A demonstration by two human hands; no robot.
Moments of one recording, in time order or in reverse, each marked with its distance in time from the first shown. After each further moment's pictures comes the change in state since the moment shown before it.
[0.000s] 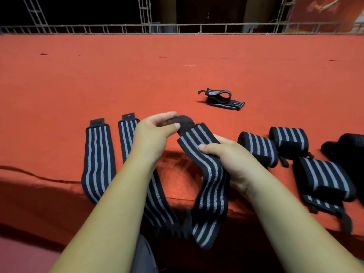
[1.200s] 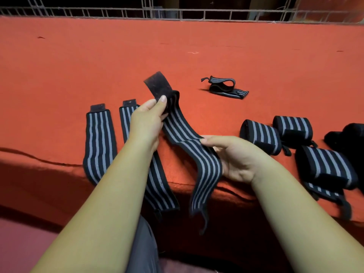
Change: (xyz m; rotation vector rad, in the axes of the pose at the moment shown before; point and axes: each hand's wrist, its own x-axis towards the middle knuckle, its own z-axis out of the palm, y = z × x) left_hand 0.030 -0.030 -0.008 -0.279 0.100 -0.159; right_hand 0.000 0.008 -0.006 0.157 -0.172 0.296
